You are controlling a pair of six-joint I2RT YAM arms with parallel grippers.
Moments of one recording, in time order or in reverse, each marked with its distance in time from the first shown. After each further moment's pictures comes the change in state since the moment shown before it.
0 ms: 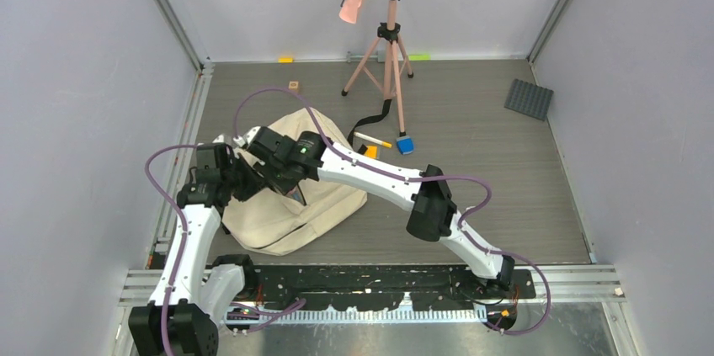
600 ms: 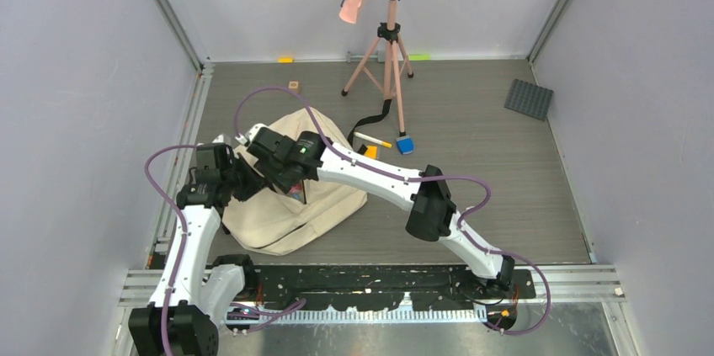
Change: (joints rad) left arm 0.000 -0.010 0.000 0.000 0.000 -0.006; right arm -0.002 0.010 0.008 -0.030 0.158 -0.036
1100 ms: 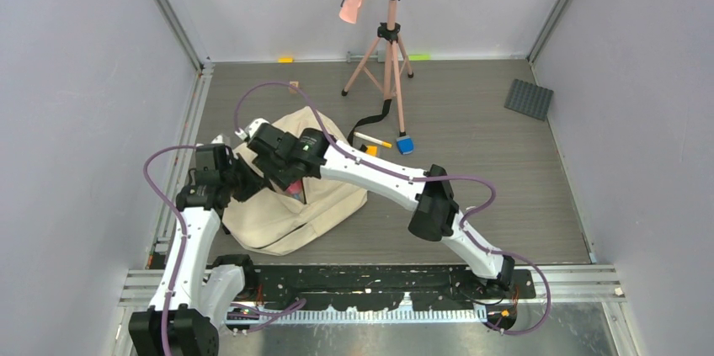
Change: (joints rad) left arm 0.000 -0.014 0.000 -0.006 -0.008 0.000; right arm 0.000 -0.011 0.019 0.002 0.002 0.005
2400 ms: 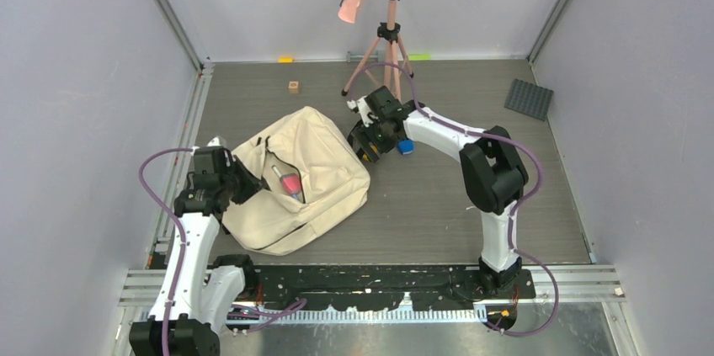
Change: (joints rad) left arm 0.000 -0.047 0.000 -0.032 -0.055 -0.011; right arm -0.566 -0.359 -0.918 0.425 -0.286 -0.260
